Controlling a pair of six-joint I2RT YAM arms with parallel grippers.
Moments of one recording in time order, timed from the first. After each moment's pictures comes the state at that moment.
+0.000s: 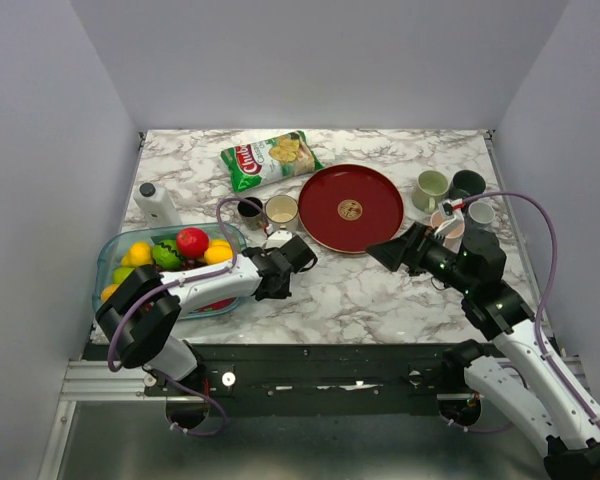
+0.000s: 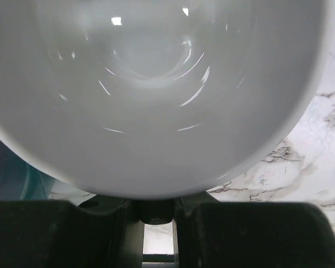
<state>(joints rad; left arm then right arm) -0.88 1.48 0.87 -0.63 -0.36 -0.77 0.41 0.65 0.63 -0.20 -0.35 0.72</state>
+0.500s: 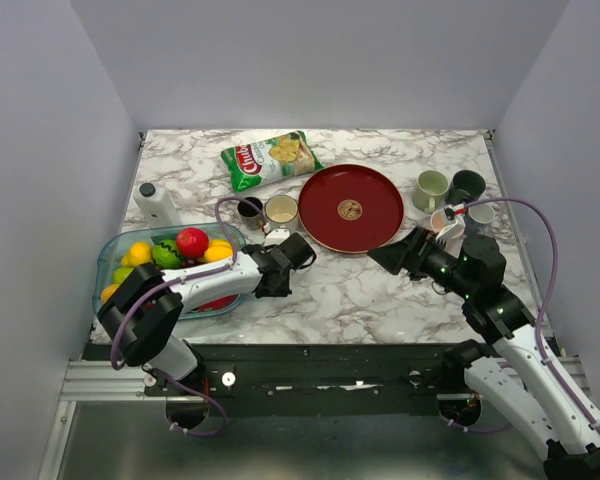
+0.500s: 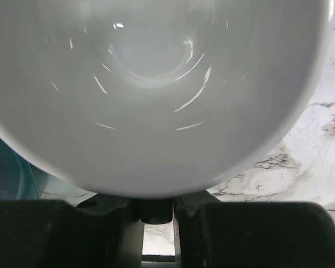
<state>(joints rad) -0.86 1.51 0.89 -0.64 -0.33 -0.80 0.41 0.60 0.59 -0.23 -0.33 0.76</state>
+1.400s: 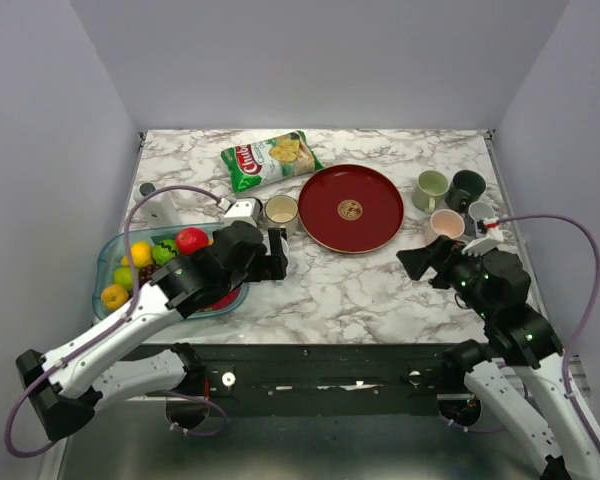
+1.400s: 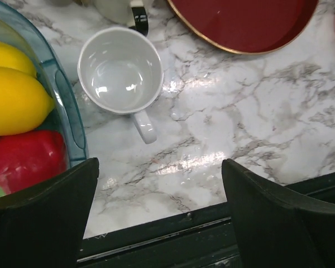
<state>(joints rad) -0.86 0.99 0.95 -0.72 -0.34 -0.71 0.41 0.46 0.66 -0.51 -0.05 0.63</state>
